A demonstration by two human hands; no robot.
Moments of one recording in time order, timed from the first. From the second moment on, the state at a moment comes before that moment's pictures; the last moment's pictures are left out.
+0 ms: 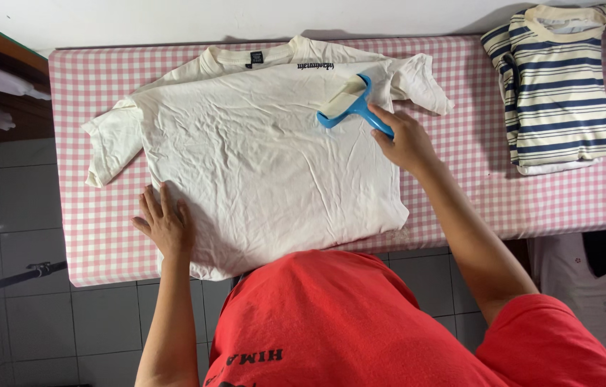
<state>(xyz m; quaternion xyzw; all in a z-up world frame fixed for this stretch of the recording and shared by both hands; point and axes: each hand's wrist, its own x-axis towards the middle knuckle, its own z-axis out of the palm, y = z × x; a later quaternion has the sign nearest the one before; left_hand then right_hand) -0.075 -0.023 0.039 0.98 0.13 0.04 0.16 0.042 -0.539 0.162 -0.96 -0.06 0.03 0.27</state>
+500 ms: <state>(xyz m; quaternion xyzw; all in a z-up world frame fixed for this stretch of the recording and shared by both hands) -0.076 -0.019 0.034 0.98 0.13 0.05 0.16 -0.064 -0.520 0.192 -0.94 0.09 0.17 0.28</state>
